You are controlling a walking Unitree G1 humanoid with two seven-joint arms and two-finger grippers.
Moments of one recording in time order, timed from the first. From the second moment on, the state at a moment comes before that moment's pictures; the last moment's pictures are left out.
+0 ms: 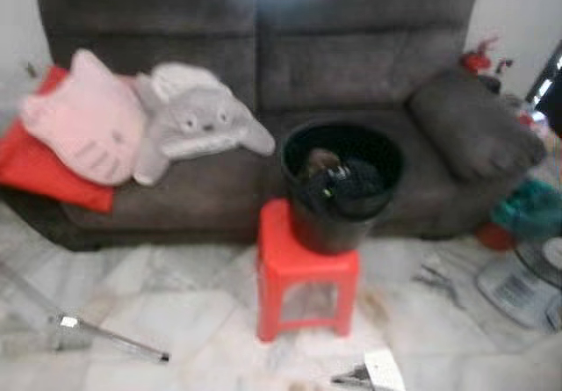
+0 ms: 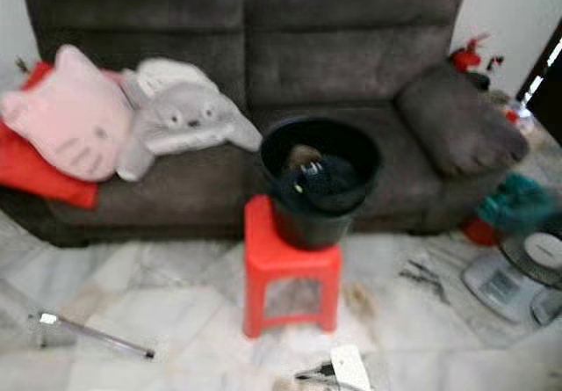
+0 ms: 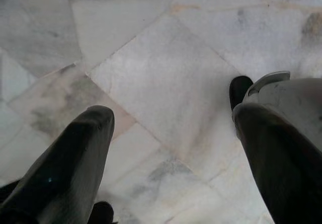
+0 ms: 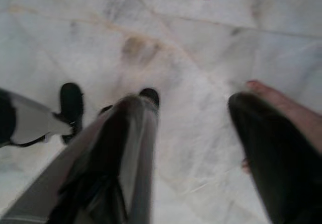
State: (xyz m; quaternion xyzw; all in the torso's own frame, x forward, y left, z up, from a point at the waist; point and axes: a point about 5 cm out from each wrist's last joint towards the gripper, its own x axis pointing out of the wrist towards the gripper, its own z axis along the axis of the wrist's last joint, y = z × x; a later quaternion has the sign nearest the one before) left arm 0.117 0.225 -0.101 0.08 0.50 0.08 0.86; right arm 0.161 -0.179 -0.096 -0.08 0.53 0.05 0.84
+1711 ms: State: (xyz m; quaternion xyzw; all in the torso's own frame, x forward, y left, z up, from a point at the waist) left arm 0.120 0.229 -0.099 0.07 0.49 0.08 0.86; right arm 0.169 -0.179 -0.093 -0.08 0.51 0.02 0.86
